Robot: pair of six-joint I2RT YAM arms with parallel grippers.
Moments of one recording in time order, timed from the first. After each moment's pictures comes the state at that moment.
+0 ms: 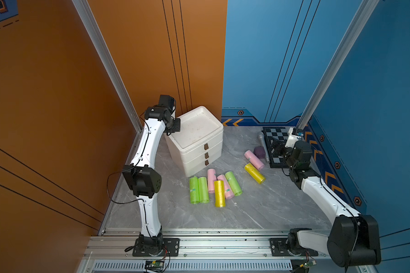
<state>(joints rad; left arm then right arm) -0.12 2.05 2.33 -1.26 -0.07 -0.11 0.08 1.27 0.83 0.23 -0.12 0.39</state>
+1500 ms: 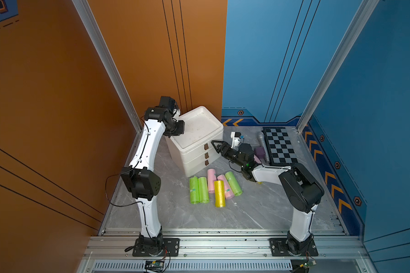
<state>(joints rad) -0.14 2.01 2.29 -1.31 0.11 -0.13 0.60 1.91 1.06 0.83 -0.27 1.03</state>
